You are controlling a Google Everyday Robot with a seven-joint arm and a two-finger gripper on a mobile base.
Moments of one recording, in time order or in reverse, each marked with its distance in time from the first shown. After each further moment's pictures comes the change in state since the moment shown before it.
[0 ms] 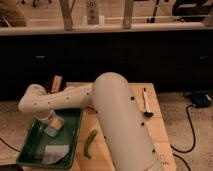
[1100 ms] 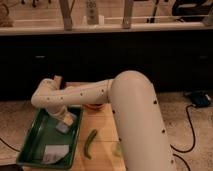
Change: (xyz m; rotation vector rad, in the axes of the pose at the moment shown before) arm 0.060 0.041 -0.024 -0.032 0.032 0.028
